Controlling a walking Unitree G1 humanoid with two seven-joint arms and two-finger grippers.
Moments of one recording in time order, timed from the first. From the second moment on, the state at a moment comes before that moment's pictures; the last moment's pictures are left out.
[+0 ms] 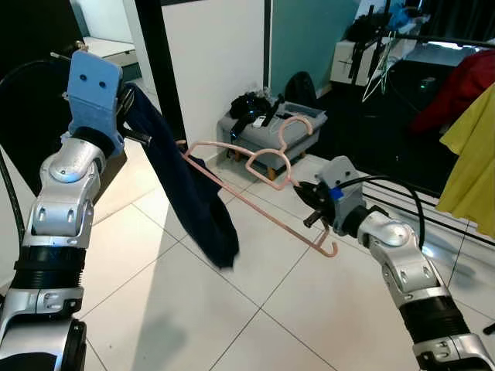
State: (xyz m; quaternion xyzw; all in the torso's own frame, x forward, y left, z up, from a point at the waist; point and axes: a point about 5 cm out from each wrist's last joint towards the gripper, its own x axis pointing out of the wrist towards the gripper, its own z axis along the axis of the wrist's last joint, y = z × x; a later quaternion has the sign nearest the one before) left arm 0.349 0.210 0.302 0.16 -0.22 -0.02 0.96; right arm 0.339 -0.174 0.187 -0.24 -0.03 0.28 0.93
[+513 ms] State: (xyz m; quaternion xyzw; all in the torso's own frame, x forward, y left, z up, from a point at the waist) left arm 0.336 0.236 0.151 0.06 0.15 0.06 0.98; right arm 0.338 -0.186 0.214 -0.33 -0.05 0.24 0.91
